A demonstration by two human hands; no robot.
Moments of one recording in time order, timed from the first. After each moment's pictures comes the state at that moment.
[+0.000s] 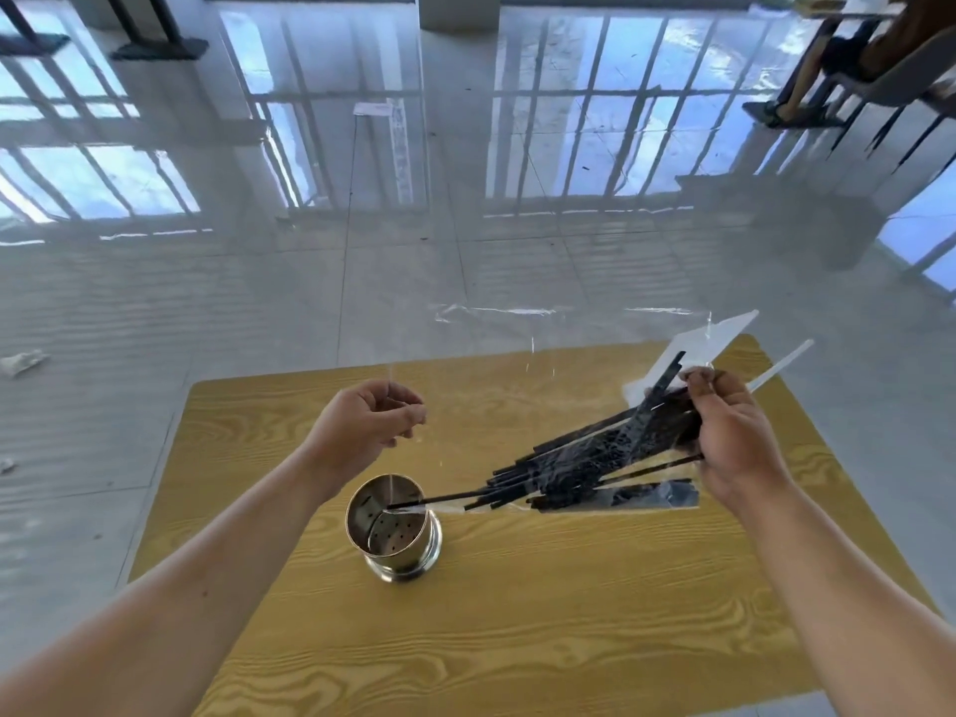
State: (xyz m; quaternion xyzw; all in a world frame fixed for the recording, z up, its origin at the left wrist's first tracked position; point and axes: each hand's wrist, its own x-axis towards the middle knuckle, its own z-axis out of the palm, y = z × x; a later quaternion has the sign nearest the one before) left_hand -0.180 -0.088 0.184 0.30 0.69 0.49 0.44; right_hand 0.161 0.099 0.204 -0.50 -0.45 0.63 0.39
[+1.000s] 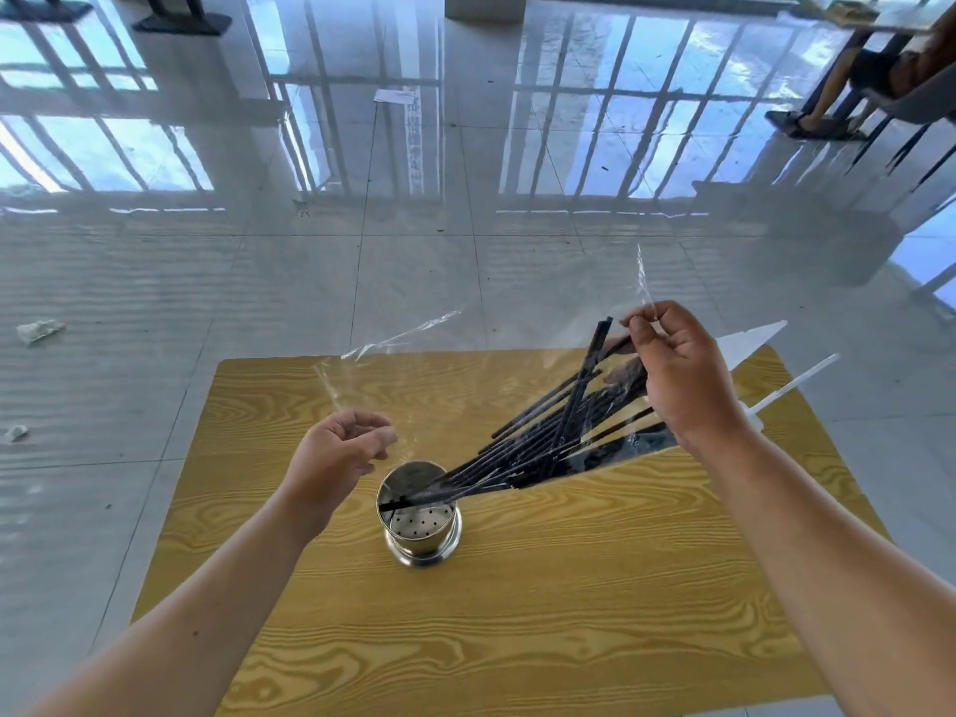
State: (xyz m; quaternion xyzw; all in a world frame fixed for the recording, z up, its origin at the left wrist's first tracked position) left_hand -0.206 -0.153 0.138 0.20 0.72 0.54 0.39; right_hand 0.075 0.087 0.246 -0.39 -0.69 0.49 0.35
